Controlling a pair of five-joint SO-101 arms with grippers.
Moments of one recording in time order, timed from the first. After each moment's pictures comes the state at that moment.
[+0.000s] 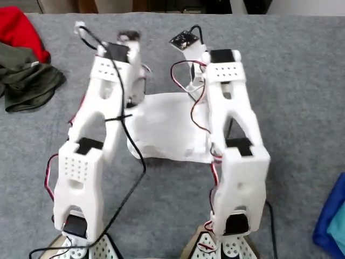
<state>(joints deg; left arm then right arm) 12.0 34.8 -39.4 100.2 3.6 -9.3 37.6 -29.6 80.5 22.4</state>
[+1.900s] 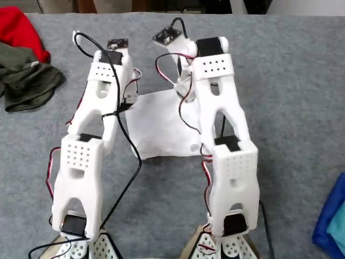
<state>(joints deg) 6.4 51.2 -50.1 91.6 6.3 -14.6 36.3 -42.7 101.0 22.4</state>
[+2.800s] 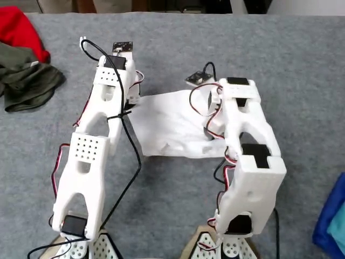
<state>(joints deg) 6.5 63.6 -63.9 91.7 3.6 -0.8 26.5 5.0 73.6 32.2</state>
